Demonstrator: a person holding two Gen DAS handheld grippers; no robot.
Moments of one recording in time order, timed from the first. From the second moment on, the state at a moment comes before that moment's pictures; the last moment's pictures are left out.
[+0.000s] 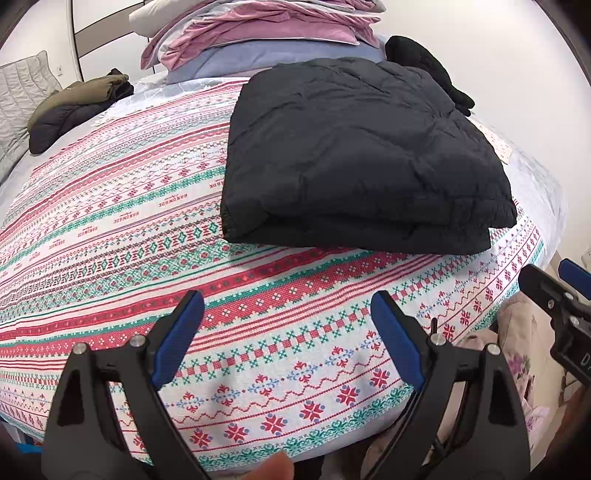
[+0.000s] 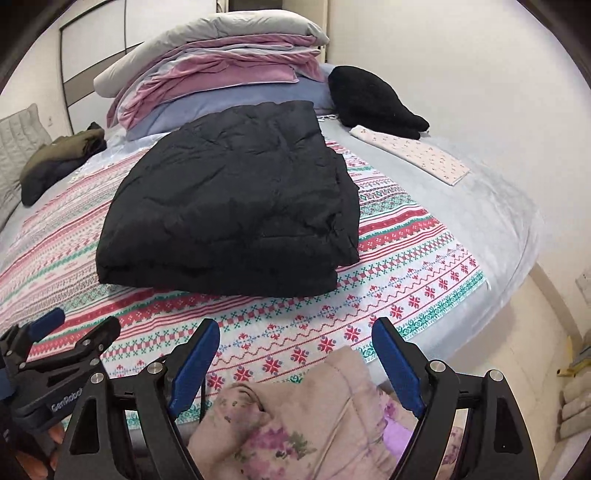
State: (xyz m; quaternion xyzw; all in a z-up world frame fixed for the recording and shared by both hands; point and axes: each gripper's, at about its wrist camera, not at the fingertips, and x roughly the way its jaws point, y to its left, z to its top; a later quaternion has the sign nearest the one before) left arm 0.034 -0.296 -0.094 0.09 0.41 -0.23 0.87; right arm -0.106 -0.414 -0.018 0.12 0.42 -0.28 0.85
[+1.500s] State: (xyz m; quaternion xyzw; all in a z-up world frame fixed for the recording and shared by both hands) left arm 0.034 -0.300 -0.094 0.09 0.42 -0.23 0.87; right arm -0.096 -0.412 -0.032 0.12 0.44 -0.27 0.85
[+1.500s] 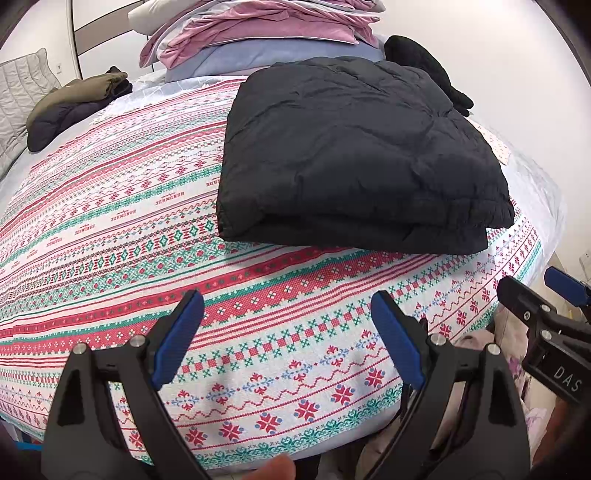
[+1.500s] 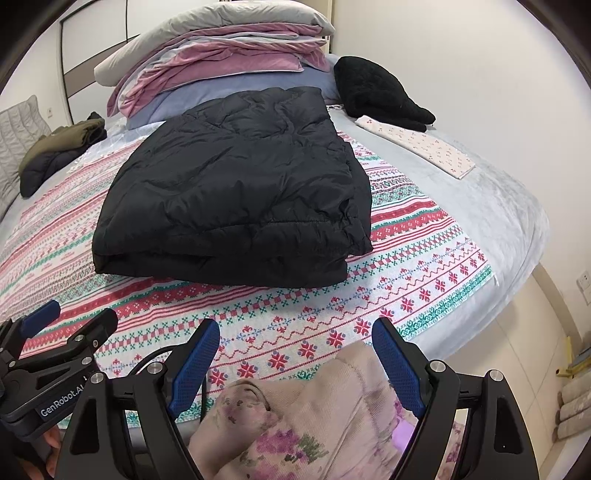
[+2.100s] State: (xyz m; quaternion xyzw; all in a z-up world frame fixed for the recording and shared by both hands) left arm 0.034 -0.298 -0.096 0.09 0.42 -0.23 0.87; right arm -0.096 -0.413 -0.032 0.12 0.44 -0.27 0.85
